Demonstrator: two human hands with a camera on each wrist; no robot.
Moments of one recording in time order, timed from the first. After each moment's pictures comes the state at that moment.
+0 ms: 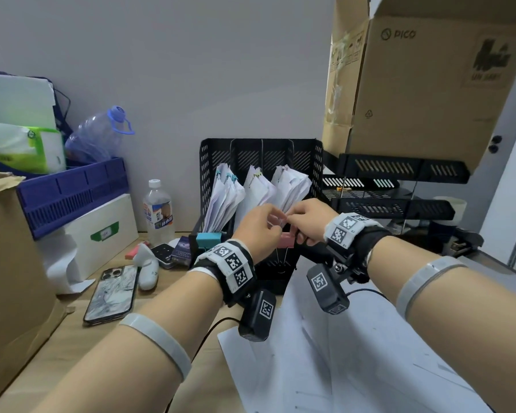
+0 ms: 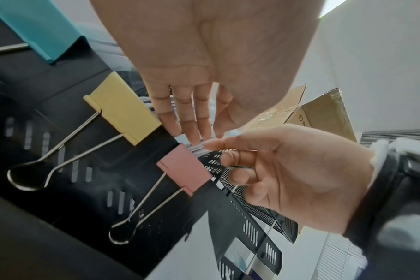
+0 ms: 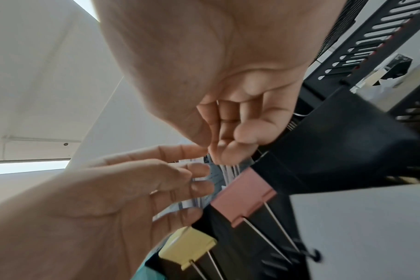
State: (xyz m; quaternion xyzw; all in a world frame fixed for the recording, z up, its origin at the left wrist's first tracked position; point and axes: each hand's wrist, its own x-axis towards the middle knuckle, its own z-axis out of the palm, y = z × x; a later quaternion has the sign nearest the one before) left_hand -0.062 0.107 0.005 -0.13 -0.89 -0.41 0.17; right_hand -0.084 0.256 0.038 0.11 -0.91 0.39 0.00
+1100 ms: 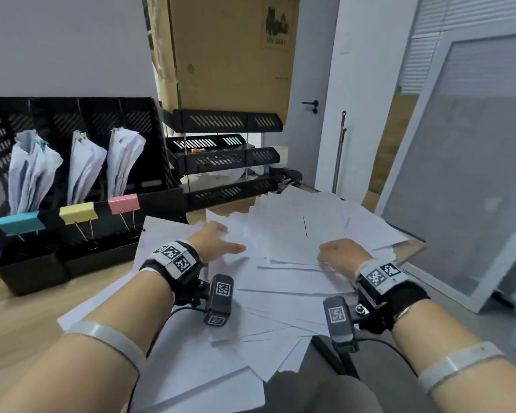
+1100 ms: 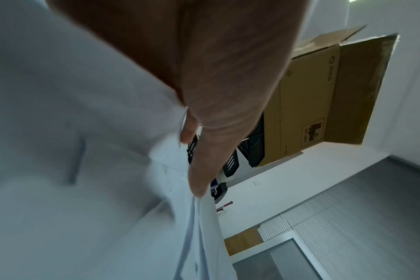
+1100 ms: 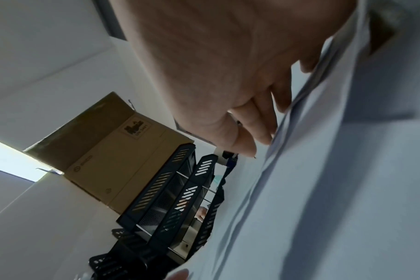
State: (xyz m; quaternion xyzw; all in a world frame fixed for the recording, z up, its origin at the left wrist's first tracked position) left_hand -0.005 0.271 -0.071 -0.17 -0.92 -0.32 -0.13; right_hand 0.143 0.509 -0.071 -0.28 -0.88 0.38 0.02
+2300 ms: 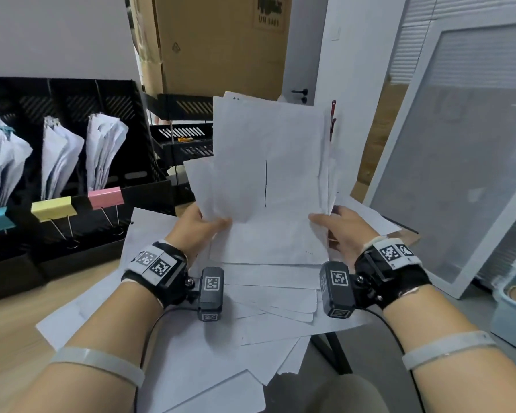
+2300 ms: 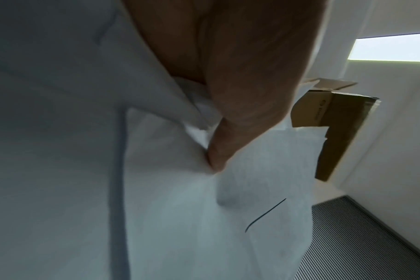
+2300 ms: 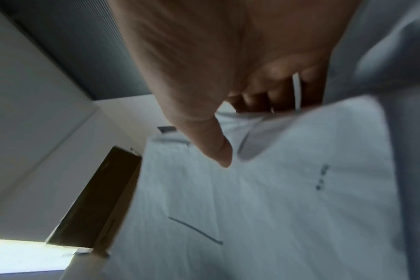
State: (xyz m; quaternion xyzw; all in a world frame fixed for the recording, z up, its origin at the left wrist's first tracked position) left_hand -0.018 0.270 -0.083 -0.26 -0.71 -0.65 -0.08; right_hand 0.115 0.530 -0.071 -0.28 -0.72 0.61 0.17
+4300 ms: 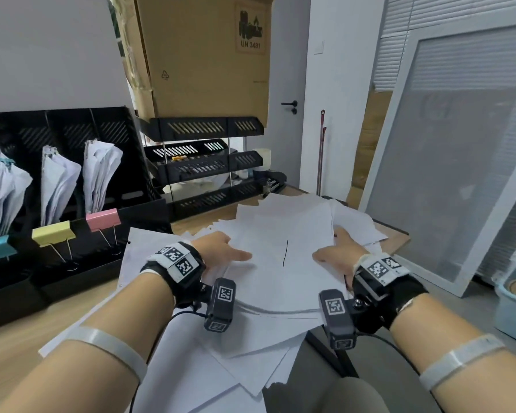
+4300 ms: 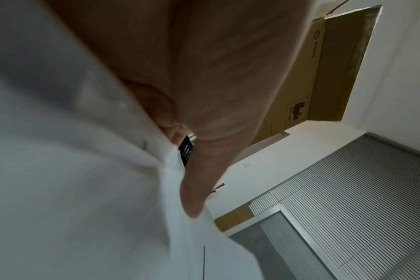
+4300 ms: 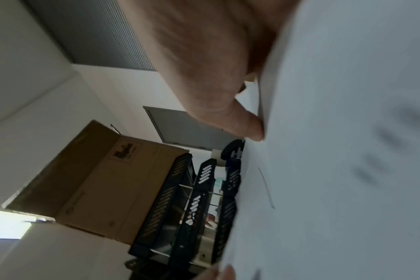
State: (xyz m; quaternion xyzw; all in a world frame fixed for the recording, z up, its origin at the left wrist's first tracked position) left_hand 0.002 0.298 -0.052 -0.23 -0.94 -0.17 -0.17; right_hand 0.146 0.524 -0.077 -0.34 -0.80 0.50 0.07
